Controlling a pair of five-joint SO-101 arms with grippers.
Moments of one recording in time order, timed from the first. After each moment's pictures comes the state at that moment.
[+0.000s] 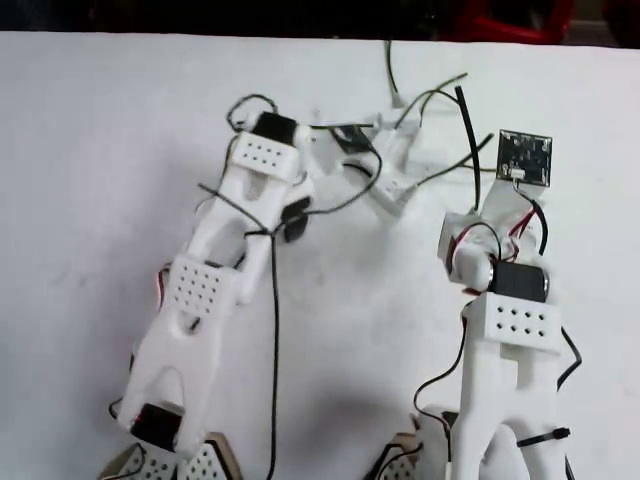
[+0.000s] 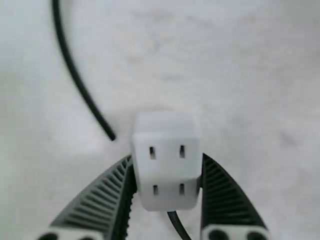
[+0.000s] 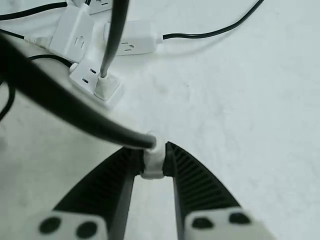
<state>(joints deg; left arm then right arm) 14.5 61.4 -61.2 101.9 -40.5 6.8 -40.5 47.5 50.3 1.5</state>
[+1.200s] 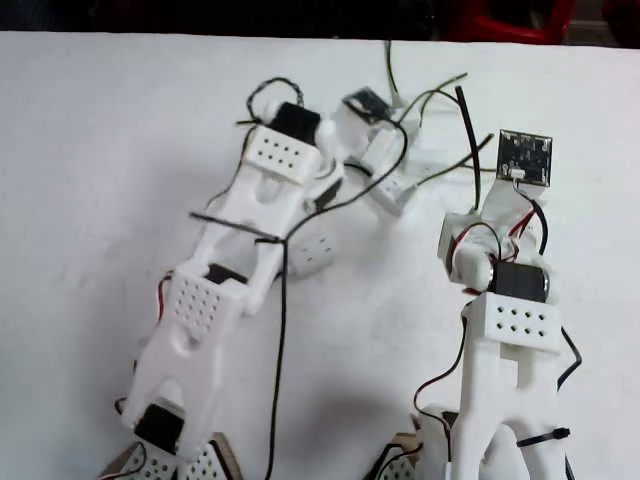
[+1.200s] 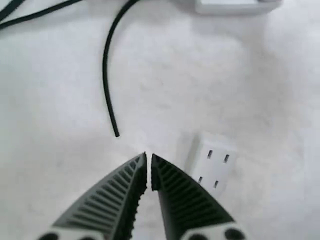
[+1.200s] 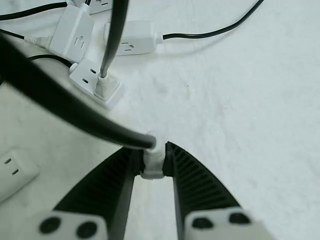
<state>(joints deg) 19.6 51.0 -61.6 102.1 -19.6 6.8 -40.5 47.5 50.3 1.5</state>
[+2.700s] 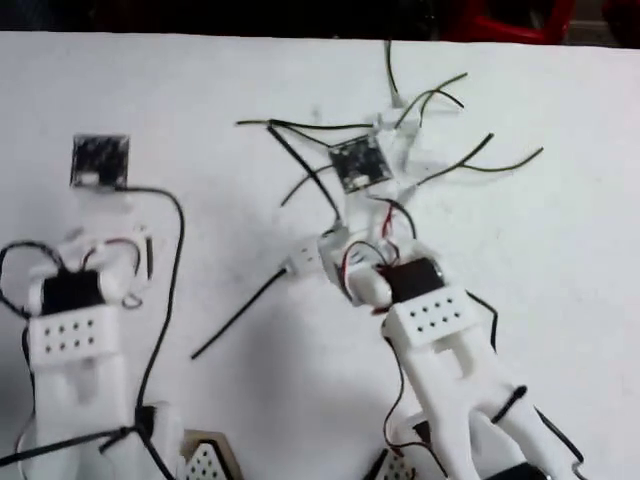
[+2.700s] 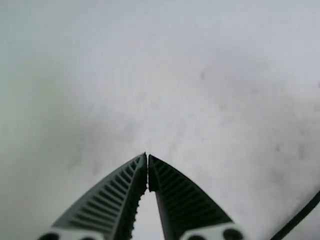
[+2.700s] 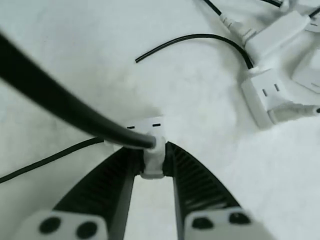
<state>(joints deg) -18.3 -46.6 53.2 56.1 -10.1 -25.7 -33.8 47.5 44.4 4.0</state>
